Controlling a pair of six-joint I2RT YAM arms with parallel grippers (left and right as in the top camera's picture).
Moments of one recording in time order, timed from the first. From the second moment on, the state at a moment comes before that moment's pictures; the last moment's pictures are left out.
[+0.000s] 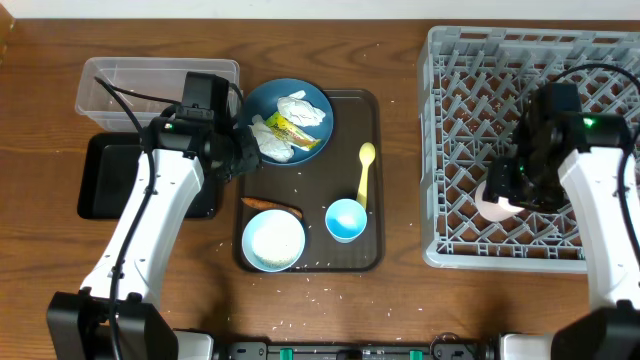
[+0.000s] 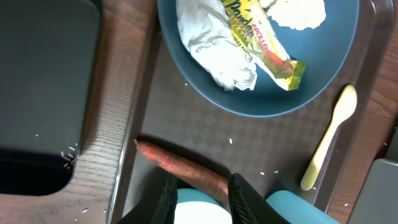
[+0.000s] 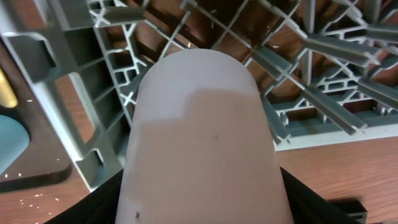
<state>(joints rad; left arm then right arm) -0.13 1.54 1.26 -0.94 0.14 -0.46 -0.04 1.54 1.35 -1.36 -0.02 0.20</state>
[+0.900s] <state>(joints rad) -0.13 1.54 1.26 -0.95 0.05 -0.43 -0.04 1.63 1.35 -1.36 0.08 0.20</state>
